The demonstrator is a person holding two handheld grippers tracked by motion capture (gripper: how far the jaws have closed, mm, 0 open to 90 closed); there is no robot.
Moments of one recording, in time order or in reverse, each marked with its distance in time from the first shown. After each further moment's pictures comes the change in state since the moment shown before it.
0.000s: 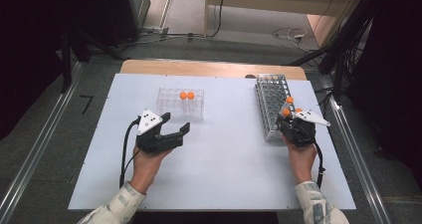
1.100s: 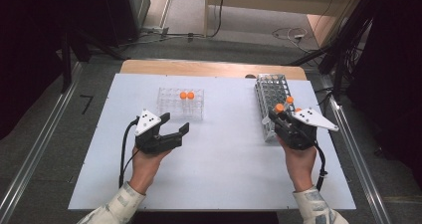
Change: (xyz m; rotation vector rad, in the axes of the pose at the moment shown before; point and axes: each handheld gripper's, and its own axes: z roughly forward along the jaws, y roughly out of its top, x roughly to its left) left arm 0.001 0.000 -0.003 -0.006 -0.011 -0.010; right arm 0.050 0.039 -0.061 -0.146 0.153 -0.079
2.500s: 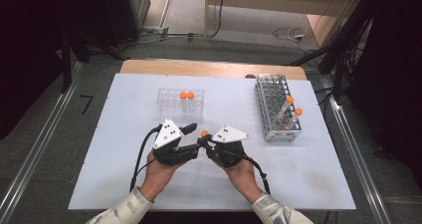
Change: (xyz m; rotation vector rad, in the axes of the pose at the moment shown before) left arm -0.045 -0.004 0.007 0.006 -0.200 0.146; right arm 0.141 -0.035 0.067 0.178 0.361 -0.211
